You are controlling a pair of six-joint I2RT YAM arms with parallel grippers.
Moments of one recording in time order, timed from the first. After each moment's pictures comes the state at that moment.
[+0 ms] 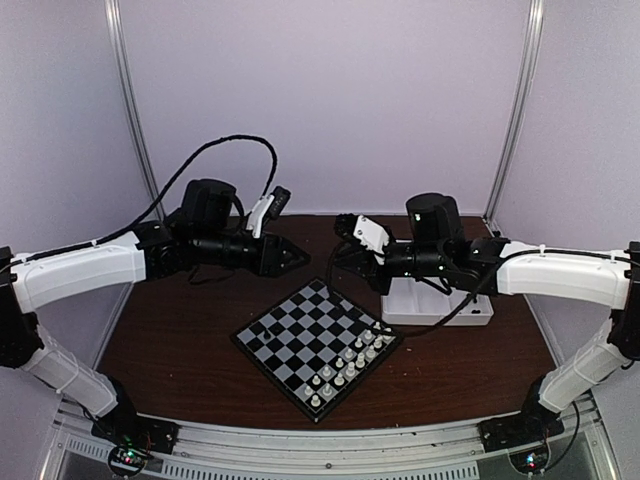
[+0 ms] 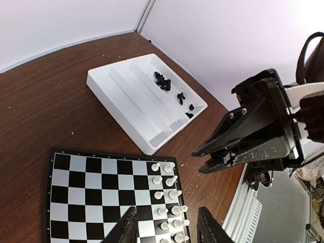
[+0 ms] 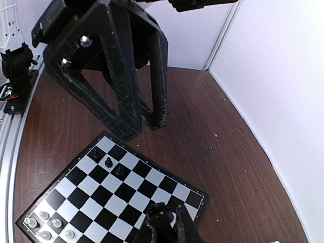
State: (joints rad) left arm -0.80 1.41 1.14 -0.18 0.37 -0.34; right arm 0.86 1.44 1.06 0.01 -0.25 -0.43
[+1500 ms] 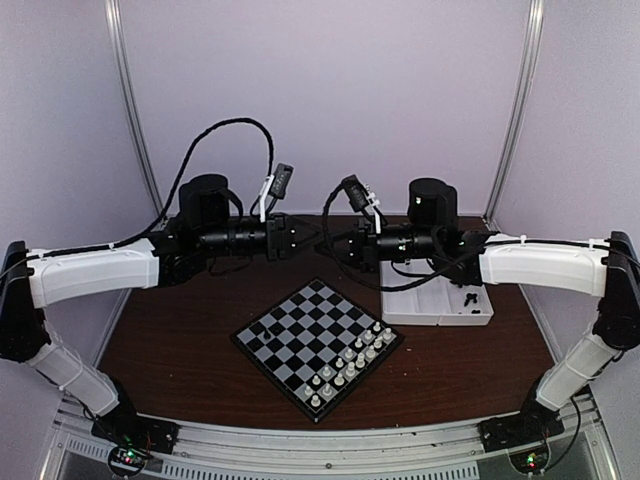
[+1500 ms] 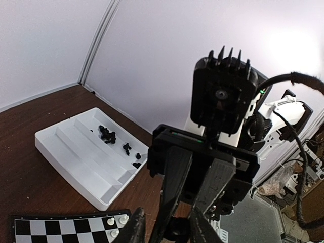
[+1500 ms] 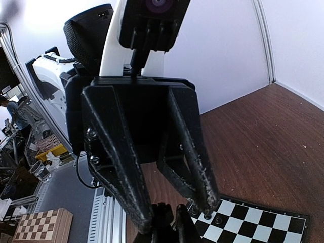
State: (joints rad) left arm -0.80 1.46 1.08 0.30 0.56 -0.46; right arm 0.78 1.55 1.12 0.30 -0.69 0.29
